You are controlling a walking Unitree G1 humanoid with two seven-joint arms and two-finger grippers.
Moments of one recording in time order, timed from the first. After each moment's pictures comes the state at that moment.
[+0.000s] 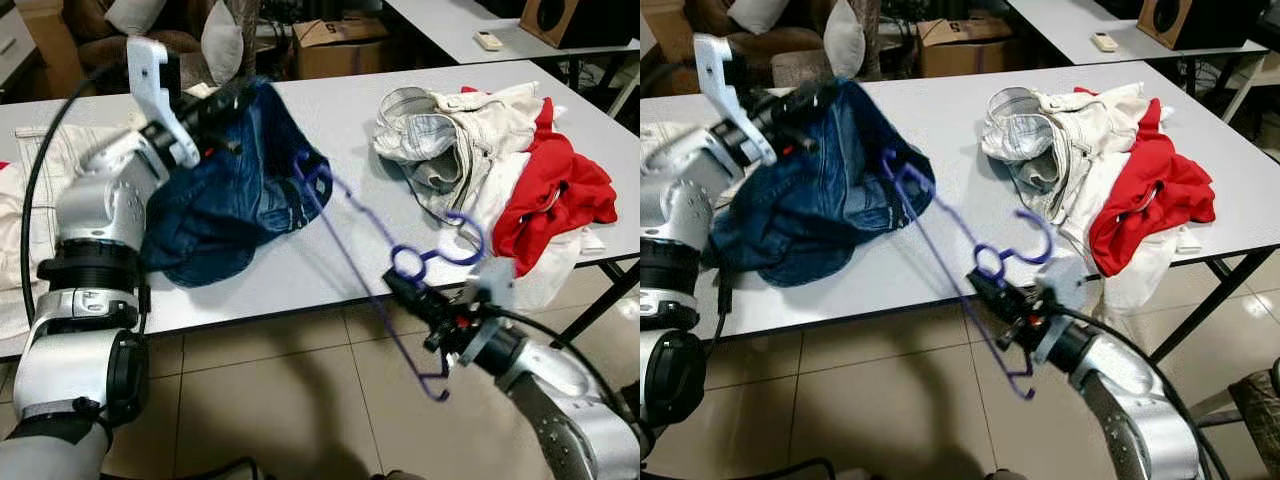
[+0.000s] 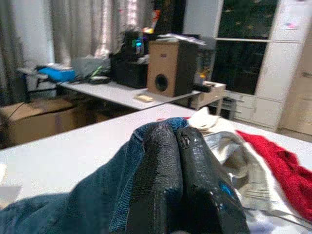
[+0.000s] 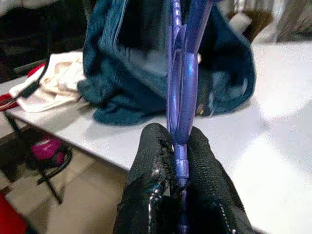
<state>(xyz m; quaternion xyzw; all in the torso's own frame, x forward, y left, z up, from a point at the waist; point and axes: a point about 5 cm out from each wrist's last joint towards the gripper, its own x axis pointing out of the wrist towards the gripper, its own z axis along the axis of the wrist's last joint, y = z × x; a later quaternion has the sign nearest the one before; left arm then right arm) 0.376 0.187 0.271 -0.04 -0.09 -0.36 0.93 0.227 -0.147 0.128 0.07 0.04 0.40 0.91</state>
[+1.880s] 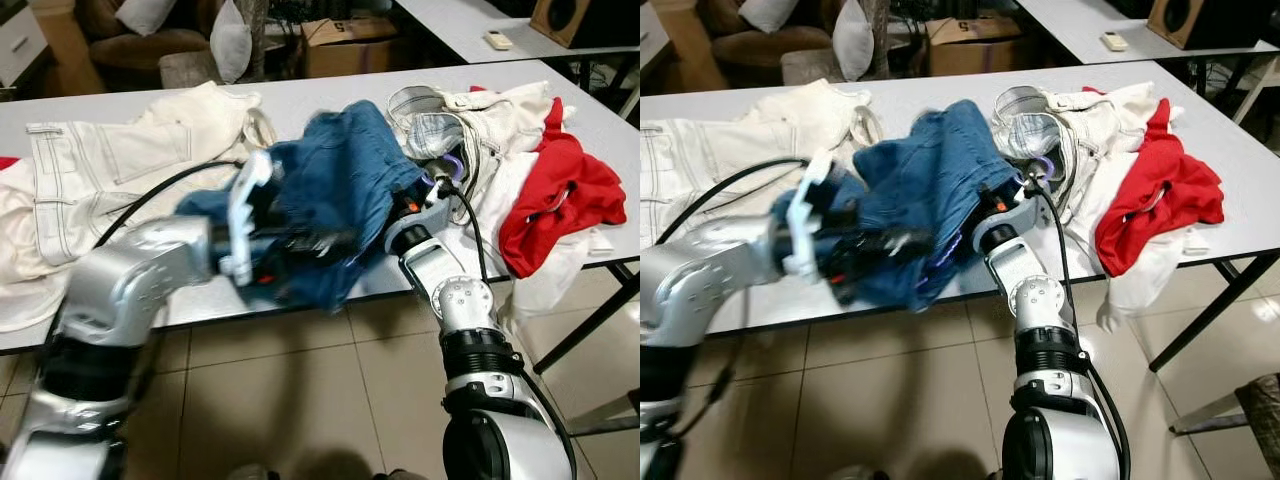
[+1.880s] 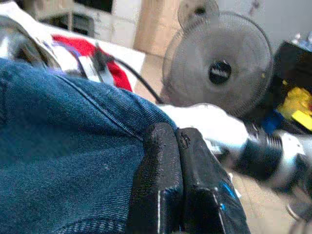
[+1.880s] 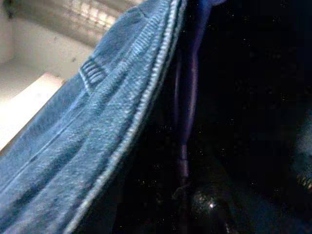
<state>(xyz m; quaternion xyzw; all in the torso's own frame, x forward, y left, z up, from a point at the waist) 0.290 0.103 0.223 -0.05 0.08 -0.61 0.79 0.358 -0.091 0.137 0.54 0.08 0.14 0.82</state>
